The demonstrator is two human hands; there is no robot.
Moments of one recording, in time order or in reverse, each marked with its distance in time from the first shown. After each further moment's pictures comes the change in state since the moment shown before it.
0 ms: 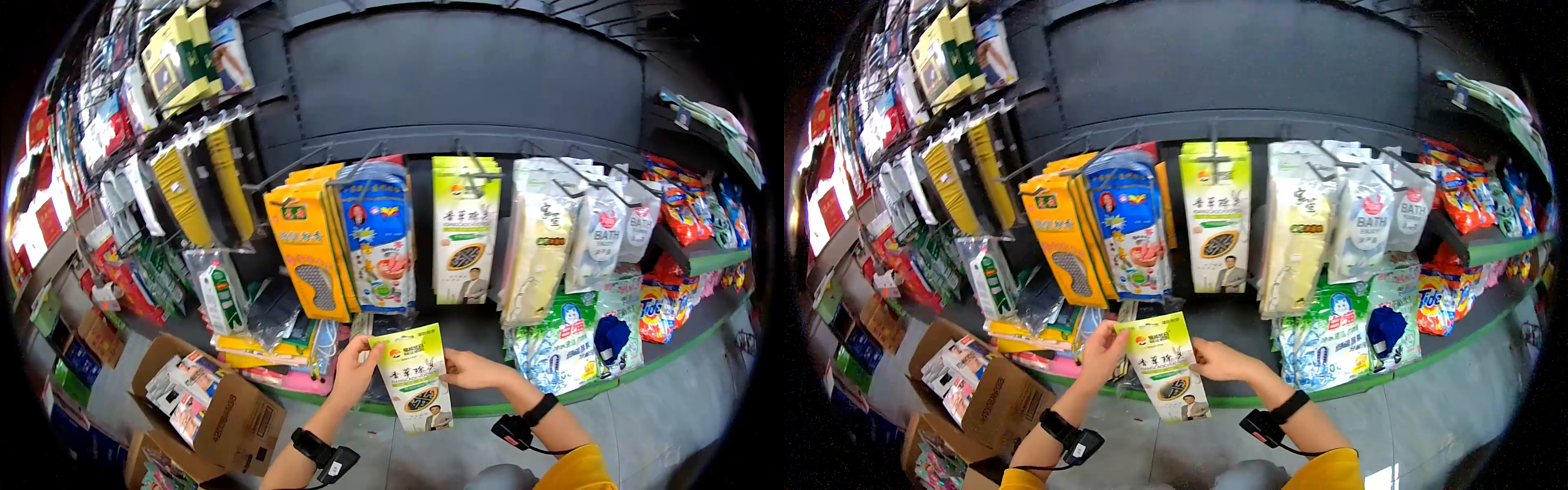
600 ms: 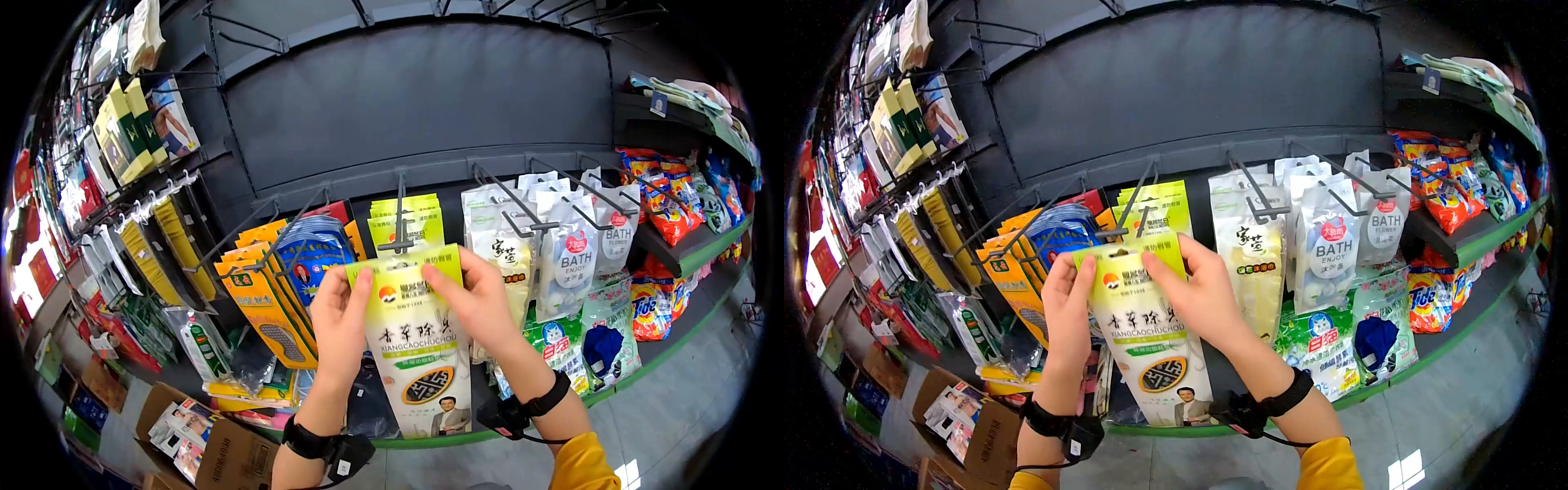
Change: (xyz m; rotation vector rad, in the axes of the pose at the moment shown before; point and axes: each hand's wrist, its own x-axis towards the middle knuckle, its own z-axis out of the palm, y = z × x) left_hand 0.117 0.199 0.097 -0.346 0.114 0.299; right_hand -0.012 -0.126 -0.164 0.654 0.655 -0.486
